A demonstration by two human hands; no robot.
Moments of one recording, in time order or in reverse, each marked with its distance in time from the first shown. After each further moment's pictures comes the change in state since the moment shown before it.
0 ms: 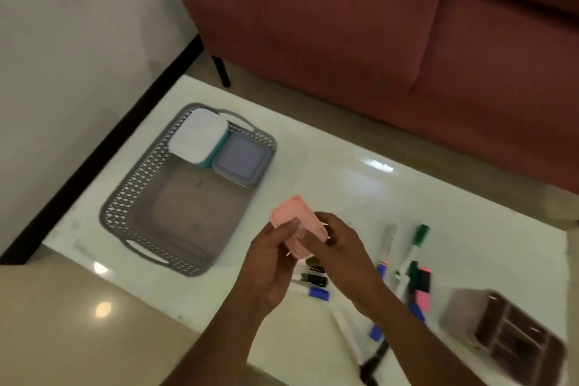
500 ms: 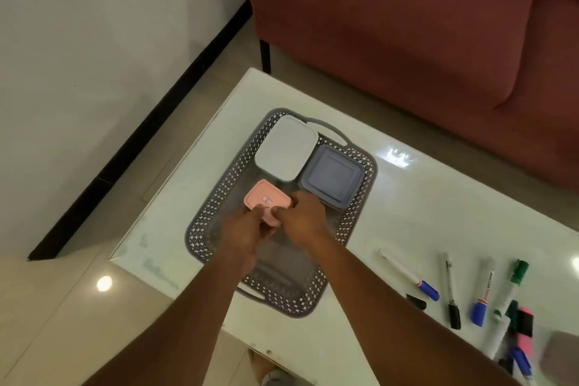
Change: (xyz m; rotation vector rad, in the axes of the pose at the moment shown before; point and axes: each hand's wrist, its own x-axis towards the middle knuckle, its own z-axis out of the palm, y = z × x) left_hand 0.096 0.163 -0.175 0.205 0.371 0.001; right_hand 0.161 -0.058 0.237 -0.363 0.111 0.163
